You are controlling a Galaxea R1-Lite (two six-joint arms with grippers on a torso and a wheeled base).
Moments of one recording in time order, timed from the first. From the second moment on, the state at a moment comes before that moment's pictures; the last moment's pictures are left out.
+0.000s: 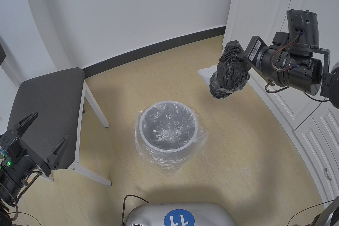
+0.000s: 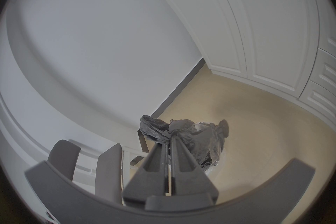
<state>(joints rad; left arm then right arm) -0.22 1.06 -0.06 -1.04 -0.07 0.32 0.57 1.63 -1.25 -0.19 -0.26 0.70</state>
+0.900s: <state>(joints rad) -0.25 1.01 -0.05 -1.04 -0.07 0.34 0.69 1.97 -1.39 -0.28 -0.25 0.91</state>
